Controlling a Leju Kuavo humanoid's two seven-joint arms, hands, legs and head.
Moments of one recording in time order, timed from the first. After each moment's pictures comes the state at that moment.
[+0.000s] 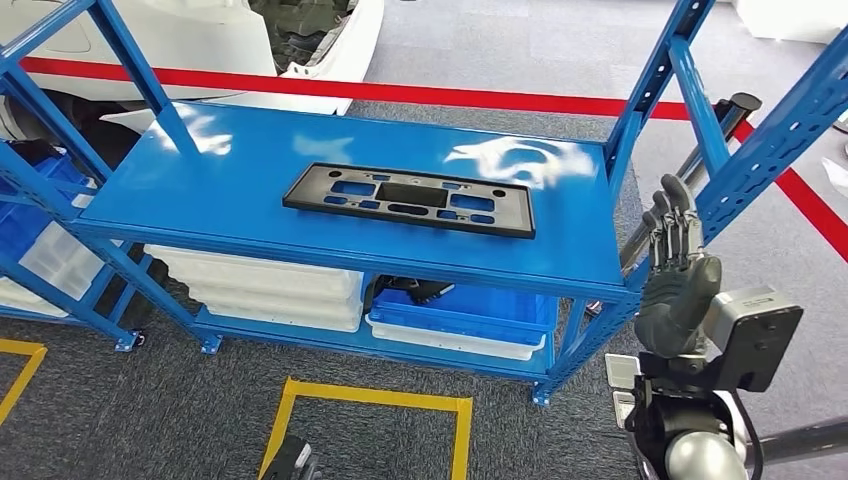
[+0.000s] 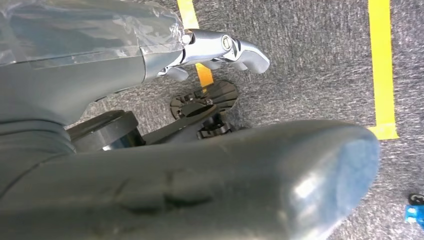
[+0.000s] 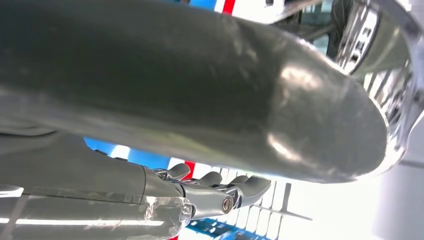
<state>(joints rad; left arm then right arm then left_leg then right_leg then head) -0.19 -0.03 -0.81 -0.24 0.65 0.13 -0.08 -0.04 -0.35 0.36 -2.01 0.04 -0.56 0.08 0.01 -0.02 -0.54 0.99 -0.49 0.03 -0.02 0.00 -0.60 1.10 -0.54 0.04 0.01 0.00</state>
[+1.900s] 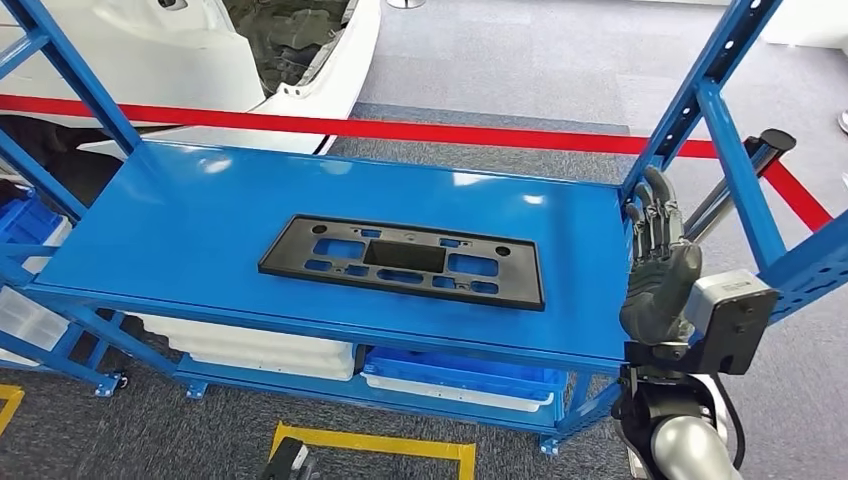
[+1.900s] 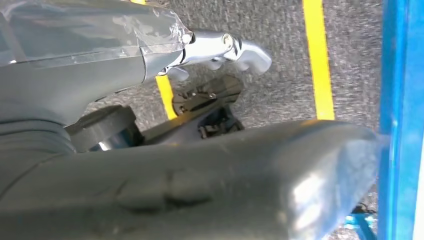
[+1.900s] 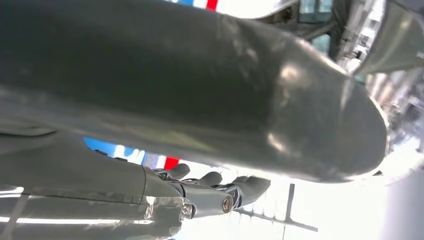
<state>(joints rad) -0.19 -0.03 -0.81 -0.24 0.64 0.13 -0.08 -0.05 -0.35 0.38 -1.99 0.02 -0.57 0.08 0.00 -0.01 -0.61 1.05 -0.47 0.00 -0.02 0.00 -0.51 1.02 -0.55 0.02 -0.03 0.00</state>
